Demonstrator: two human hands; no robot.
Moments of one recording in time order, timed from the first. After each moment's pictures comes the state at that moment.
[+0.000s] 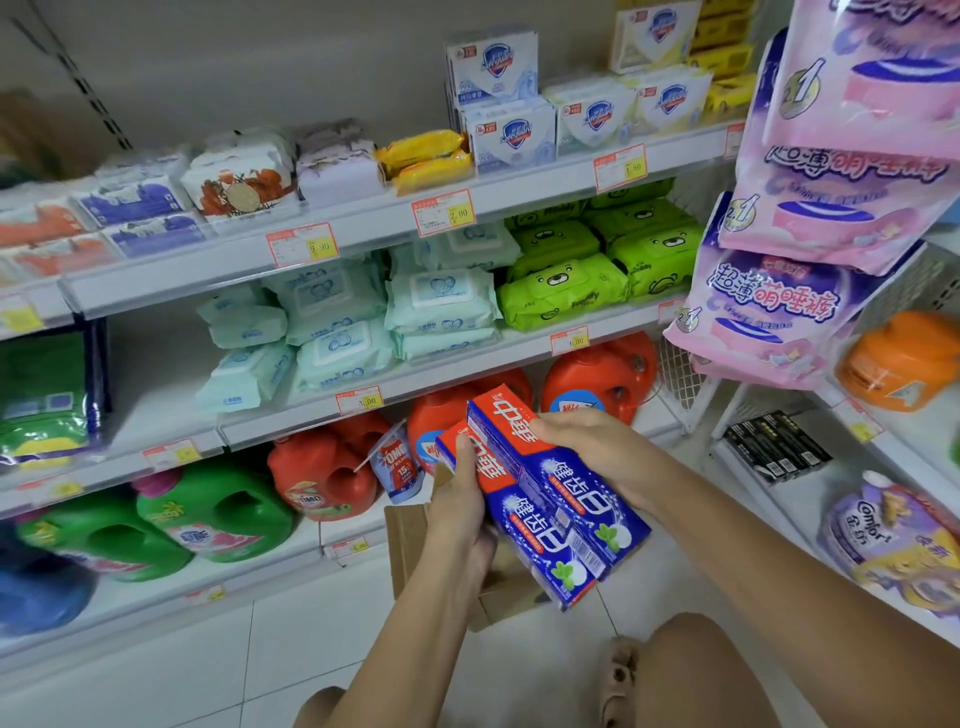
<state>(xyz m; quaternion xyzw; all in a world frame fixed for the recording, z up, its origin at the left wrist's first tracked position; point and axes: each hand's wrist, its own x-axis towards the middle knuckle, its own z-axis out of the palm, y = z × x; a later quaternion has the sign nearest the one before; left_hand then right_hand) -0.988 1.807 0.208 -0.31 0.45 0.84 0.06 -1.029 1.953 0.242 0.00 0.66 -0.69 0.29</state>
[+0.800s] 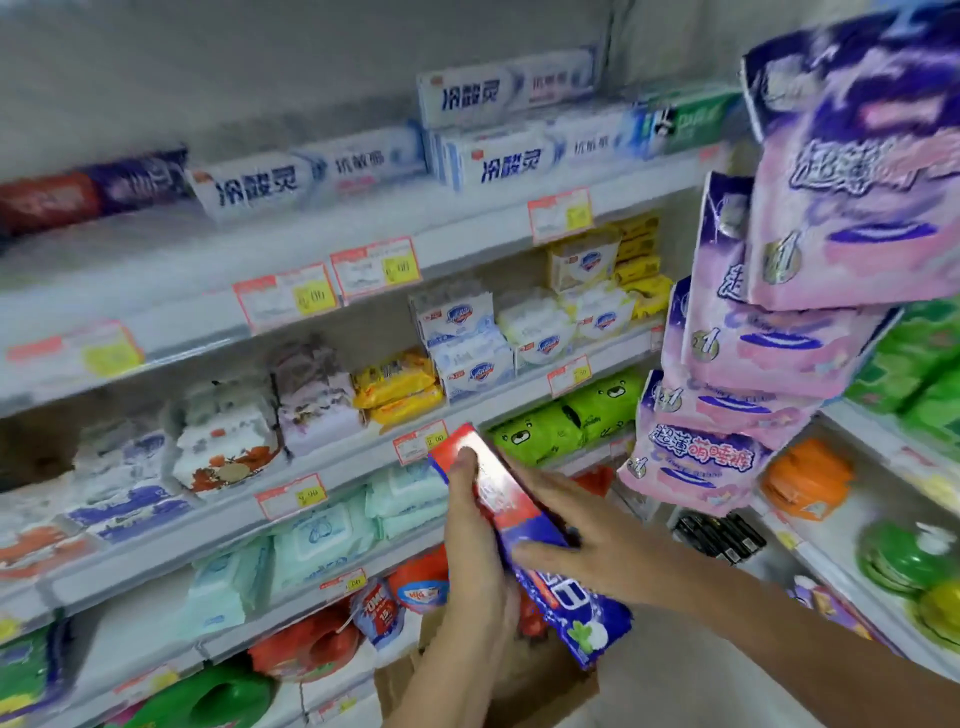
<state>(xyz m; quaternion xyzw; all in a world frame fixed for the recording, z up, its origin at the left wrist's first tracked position) -1.101 1.840 0.440 -0.19 0.38 0.90 0.11 -1.096 1.963 0.448 -0.18 0.85 -0.46 0.17</state>
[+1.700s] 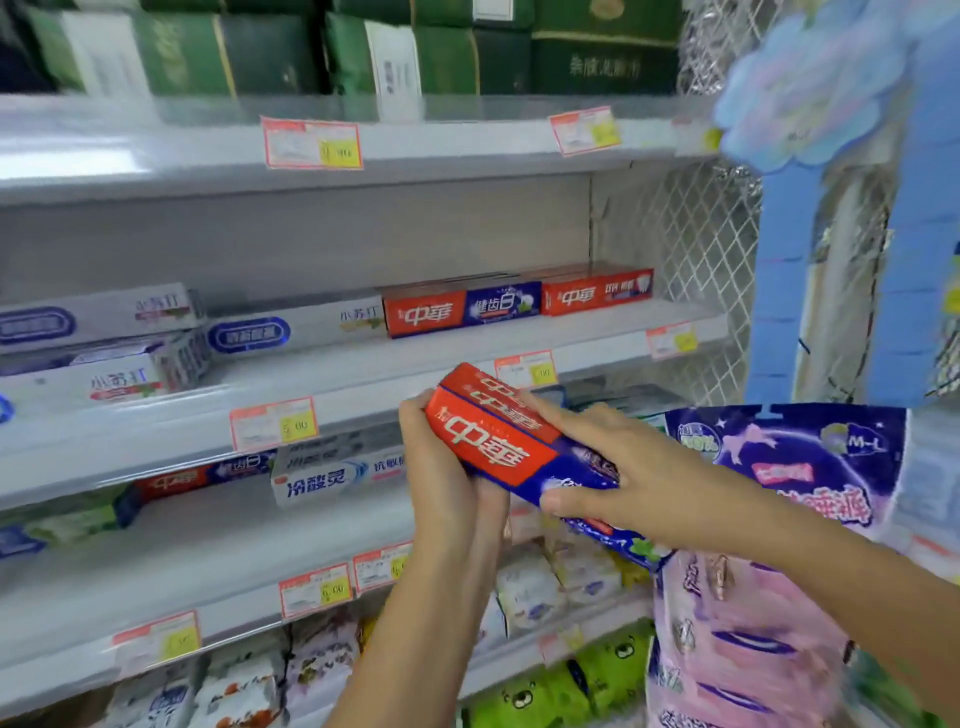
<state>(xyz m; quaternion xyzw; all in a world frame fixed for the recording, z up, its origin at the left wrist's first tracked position) -1.181 1.893 0.757 0.02 0.34 0.94 -0.05 -1.158 2.047 0.769 -0.26 0.93 -0.26 -0.05</state>
